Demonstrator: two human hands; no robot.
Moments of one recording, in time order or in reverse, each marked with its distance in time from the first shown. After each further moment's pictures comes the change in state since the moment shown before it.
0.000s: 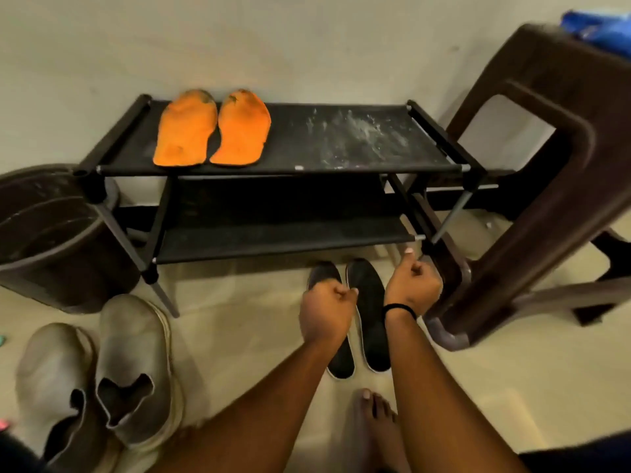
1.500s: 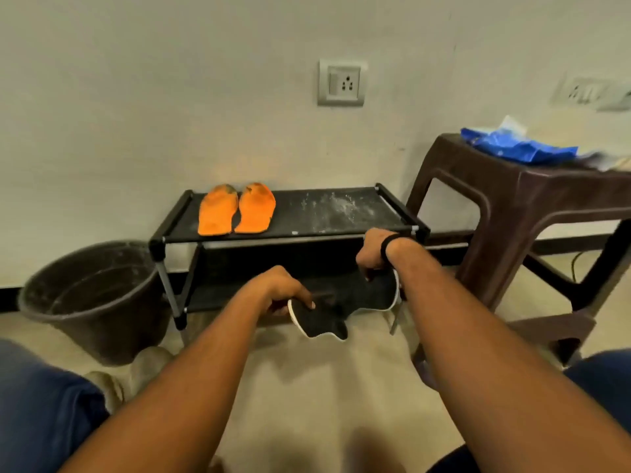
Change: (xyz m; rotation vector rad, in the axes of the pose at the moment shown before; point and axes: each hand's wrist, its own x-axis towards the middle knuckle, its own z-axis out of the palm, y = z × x) left_hand 0.009 0.113 -0.172 0.128 -0.439 -0.164; right_hand -0.009 -0.219 -0.057 -1.201 -1.022 -0.631
